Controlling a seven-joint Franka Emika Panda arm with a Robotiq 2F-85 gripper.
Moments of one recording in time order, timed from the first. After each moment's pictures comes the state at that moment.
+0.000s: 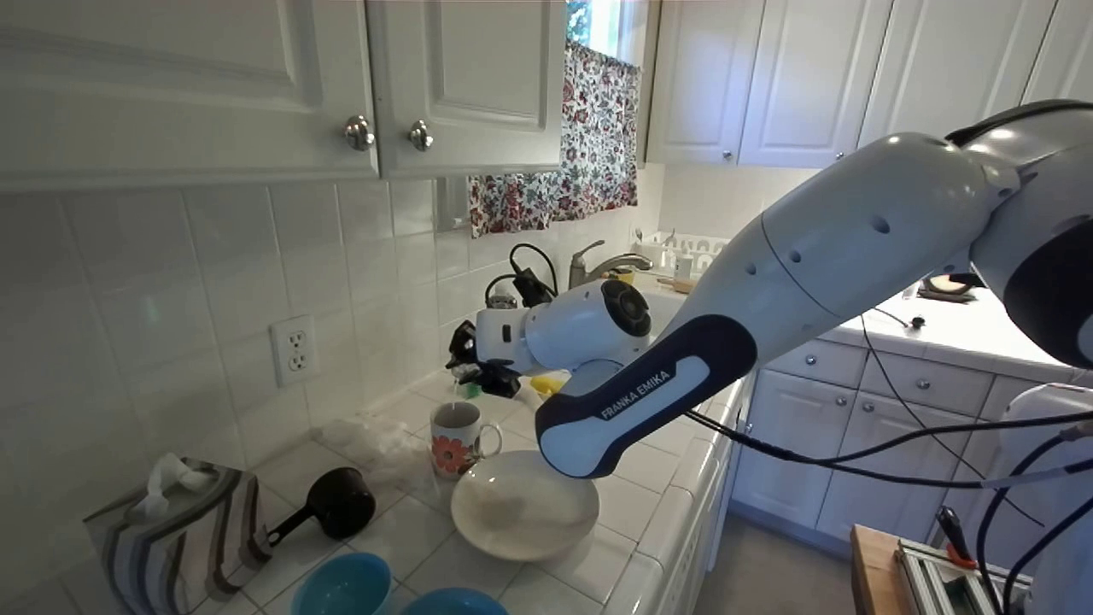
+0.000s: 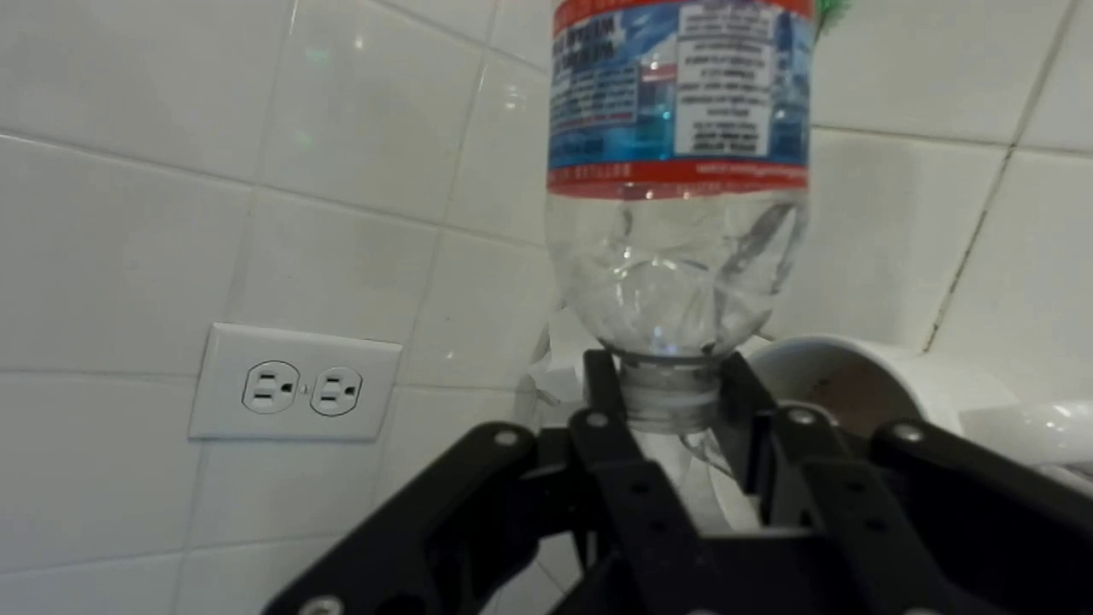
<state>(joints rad) 0.82 0.60 -0.80 -2.03 0.31 3.42 -1.70</state>
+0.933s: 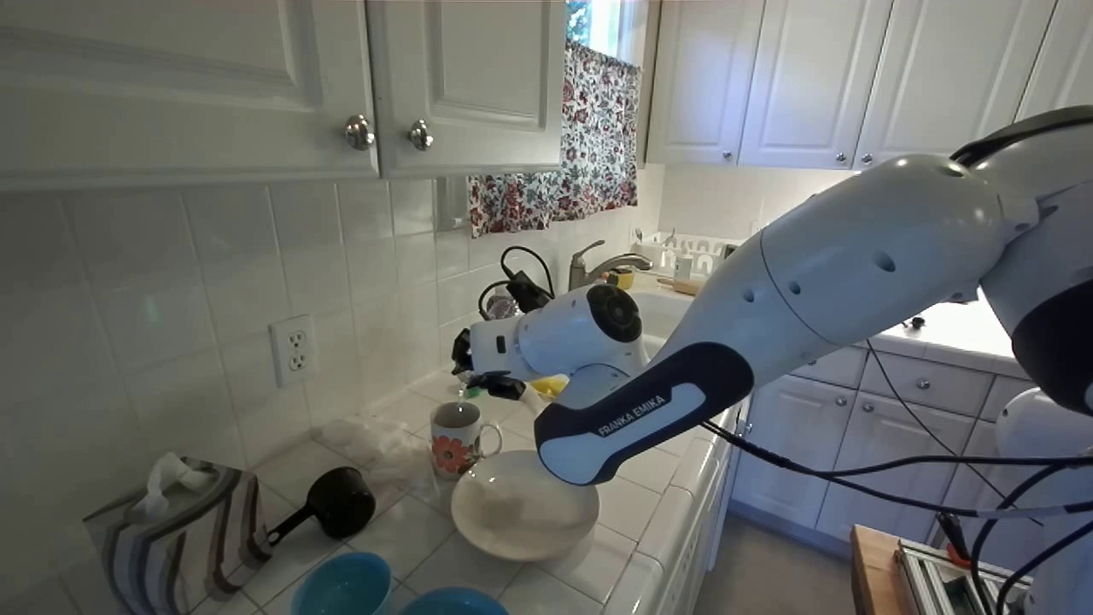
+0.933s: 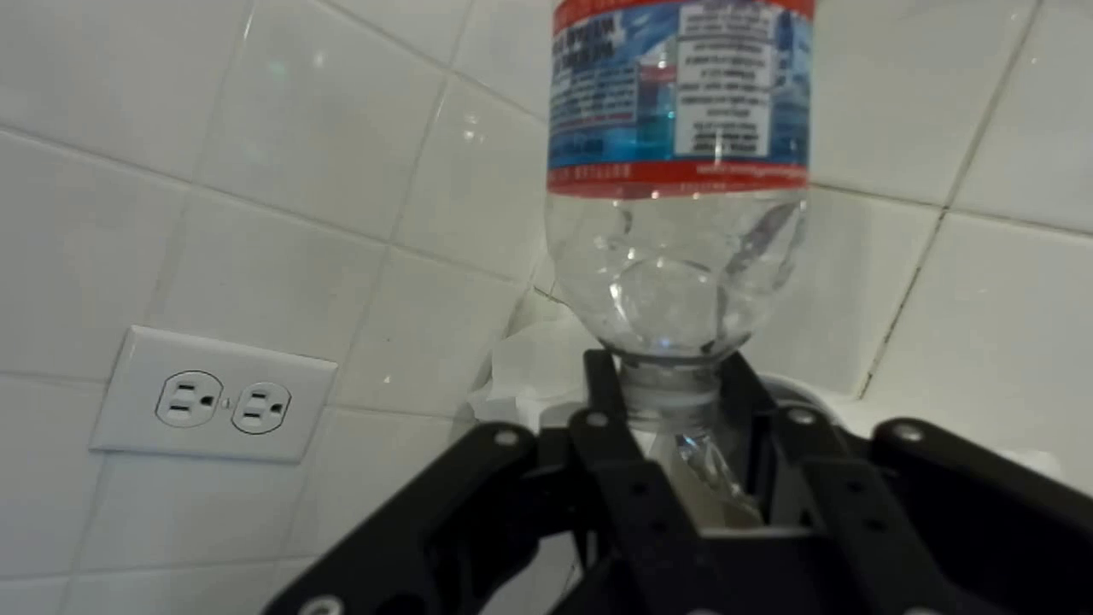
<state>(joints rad) 0.93 0.68 -0.93 -2.02 0.31 3.33 -1.70</state>
